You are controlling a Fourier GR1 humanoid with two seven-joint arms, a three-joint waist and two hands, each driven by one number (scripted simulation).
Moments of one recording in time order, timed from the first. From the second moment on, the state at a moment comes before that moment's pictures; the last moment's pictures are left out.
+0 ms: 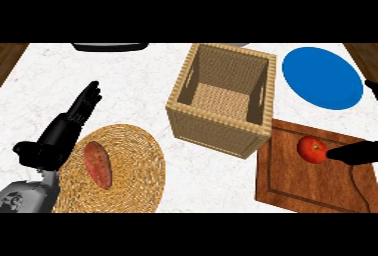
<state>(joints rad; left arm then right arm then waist) -0.16 0.37 -0.12 -1.57 0.11 -0.02 0.00 -0.20 -0.82 0.21 -1.79 0.36 -0.08 0.90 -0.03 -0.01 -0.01</state>
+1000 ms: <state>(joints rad) -0.17 0.36 -0.08 -1.55 0.10 -0.07 -0.02 -0.03 -0.92 0.00 -2.22 0.09 0.10 1.14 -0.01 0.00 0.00</state>
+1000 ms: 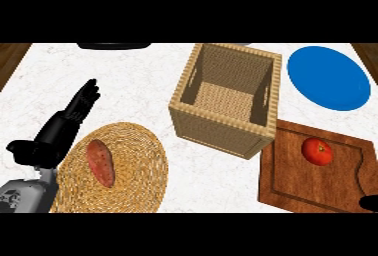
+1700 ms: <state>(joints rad) -0.16 0.32 -0.06 -1.61 0.07 -0.11 0.04 0.07 -0.62 0.09 -2.00 0.48 -0.01 0.93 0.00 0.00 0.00</state>
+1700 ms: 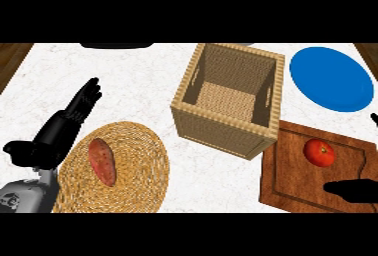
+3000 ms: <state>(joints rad) -0.17 0.23 0.03 -1.57 -0.02 -0.18 0.01 0.01 -0.36 0.02 -1.88 0.72 0.14 0.80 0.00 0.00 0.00</state>
